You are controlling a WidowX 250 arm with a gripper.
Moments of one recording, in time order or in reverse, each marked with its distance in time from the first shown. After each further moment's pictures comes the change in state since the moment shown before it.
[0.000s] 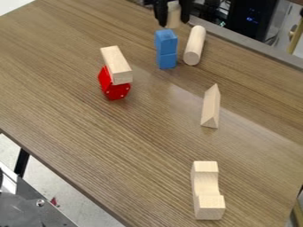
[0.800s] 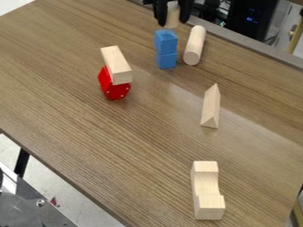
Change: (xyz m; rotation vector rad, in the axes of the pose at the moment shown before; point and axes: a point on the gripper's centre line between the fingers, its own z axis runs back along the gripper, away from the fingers) arm 0.000 0.001 0.000 0.021 0.002 -0.002
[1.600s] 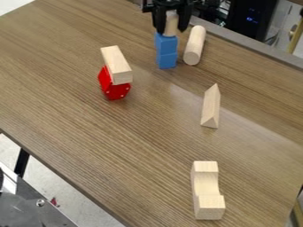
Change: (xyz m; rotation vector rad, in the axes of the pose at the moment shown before) arm -0.005 0.000 -0.013 0.035 0.034 -0.021
